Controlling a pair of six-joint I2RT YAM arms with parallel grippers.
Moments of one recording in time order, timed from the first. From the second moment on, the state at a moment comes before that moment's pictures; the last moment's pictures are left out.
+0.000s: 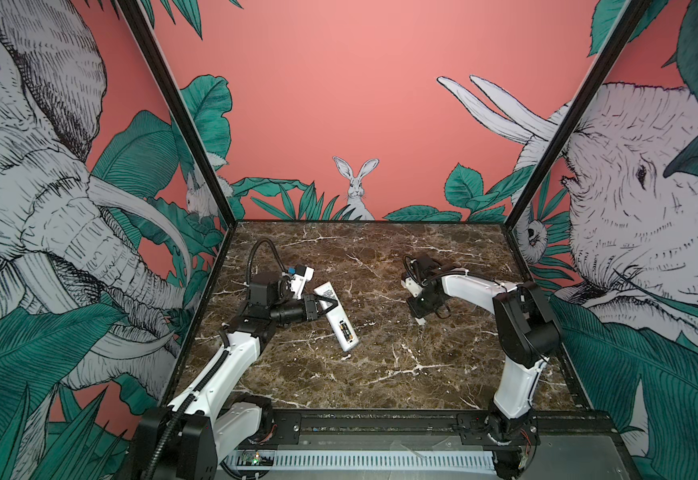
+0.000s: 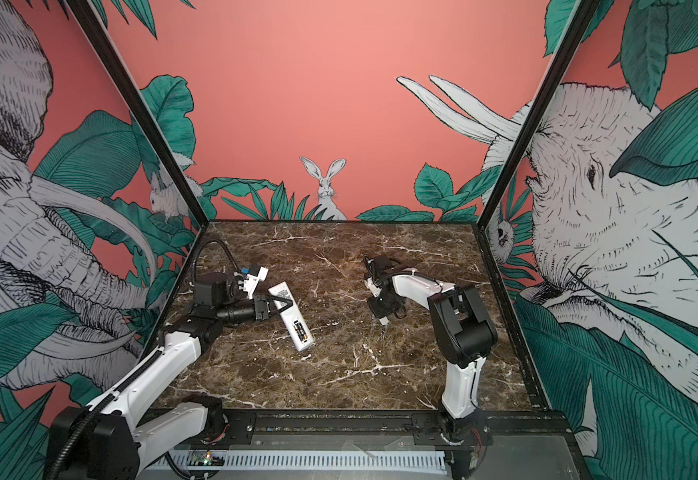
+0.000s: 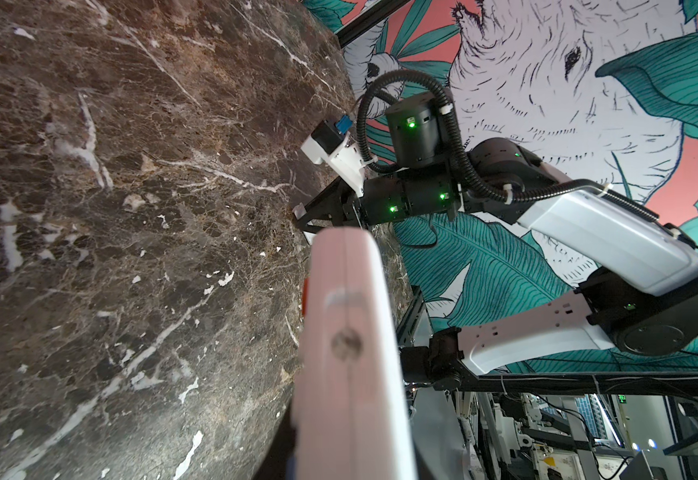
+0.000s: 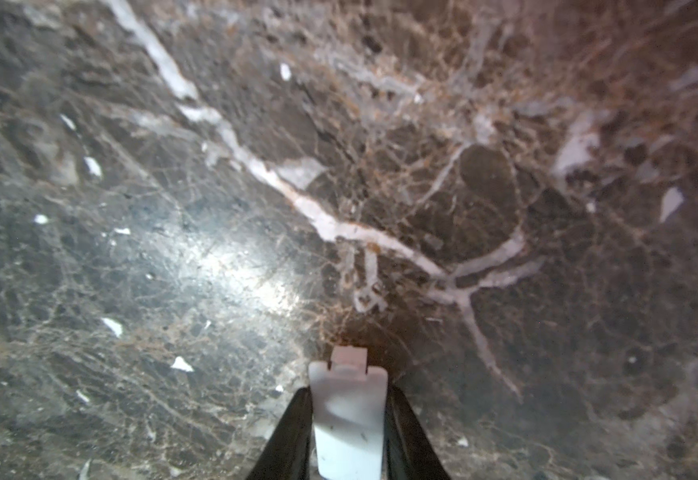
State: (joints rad) left arm -0.20 1.06 0.60 -0.10 0.96 -0.60; right arm 0.46 1.85 1.22 -0.73 -0.10 -0.06
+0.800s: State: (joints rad) left arm -0.24 1.21 0.56 0.12 0.90 -0.69; right arm 0.63 1.48 1.13 -0.59 -0.37 -0.01
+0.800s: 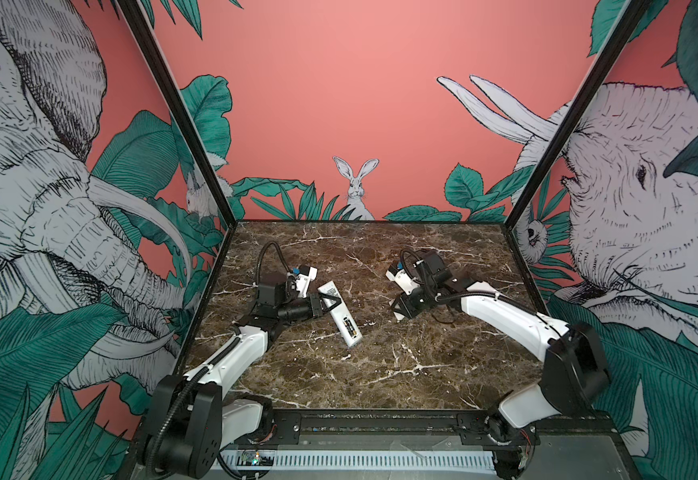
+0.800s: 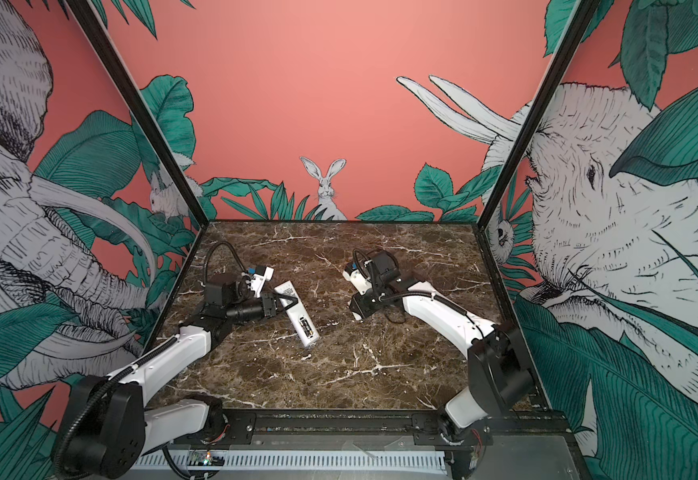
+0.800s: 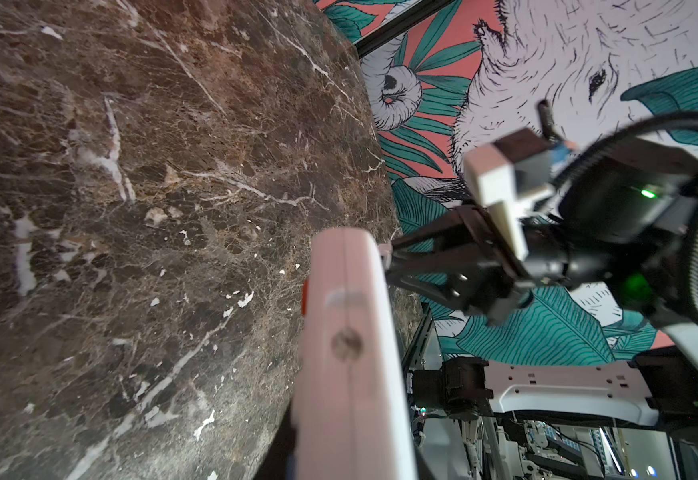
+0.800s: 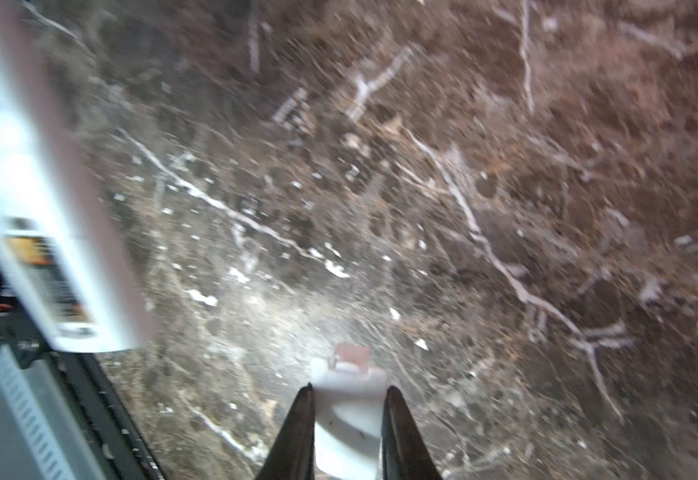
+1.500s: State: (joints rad) left arm -0.25 1.23 0.55 0.29 0.93 -0.84; right arm 0.86 1.49 1.12 -0.29 -0.45 0.18
